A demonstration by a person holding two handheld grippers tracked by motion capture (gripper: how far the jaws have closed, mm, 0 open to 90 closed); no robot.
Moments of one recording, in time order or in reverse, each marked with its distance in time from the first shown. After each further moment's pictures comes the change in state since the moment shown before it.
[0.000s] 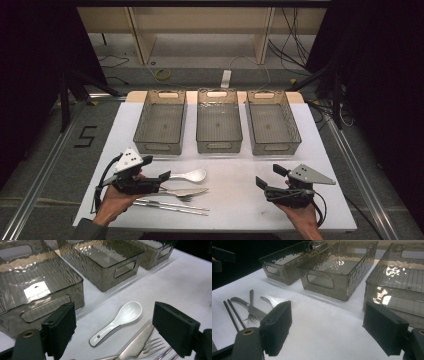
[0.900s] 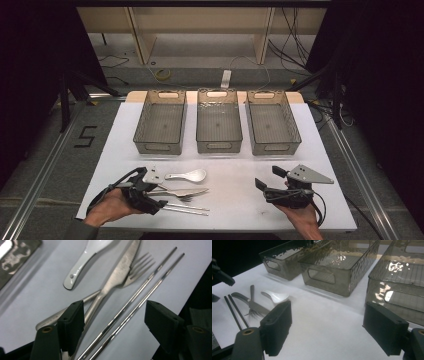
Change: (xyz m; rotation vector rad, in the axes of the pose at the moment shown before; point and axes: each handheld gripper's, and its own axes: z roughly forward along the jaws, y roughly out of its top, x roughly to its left) left arm -0.022 -0.017 0.017 0.534 -0.120 0.288; right arm 0.000 -0.001 0.001 0.034 0.011 -0.005
